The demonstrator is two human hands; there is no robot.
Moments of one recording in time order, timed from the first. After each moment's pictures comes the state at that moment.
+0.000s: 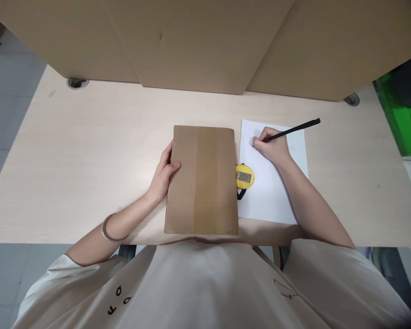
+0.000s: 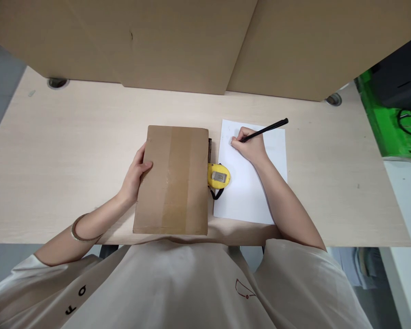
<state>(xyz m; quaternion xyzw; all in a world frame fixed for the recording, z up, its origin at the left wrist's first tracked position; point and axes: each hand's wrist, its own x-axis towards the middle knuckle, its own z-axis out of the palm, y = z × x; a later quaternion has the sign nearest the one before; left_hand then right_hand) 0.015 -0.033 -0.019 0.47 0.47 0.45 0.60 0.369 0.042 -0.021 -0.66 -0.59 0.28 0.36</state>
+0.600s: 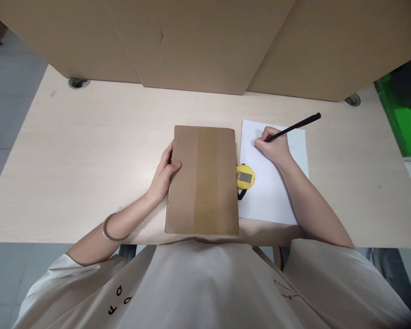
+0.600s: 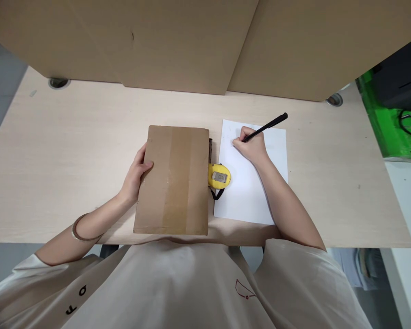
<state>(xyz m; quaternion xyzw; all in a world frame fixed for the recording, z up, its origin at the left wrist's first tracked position) 0.013 -0.033 -0.022 0.48 0.45 0.44 0.61 0.373 0.047 -0.024 -0.67 -0.60 0.26 0.36</state>
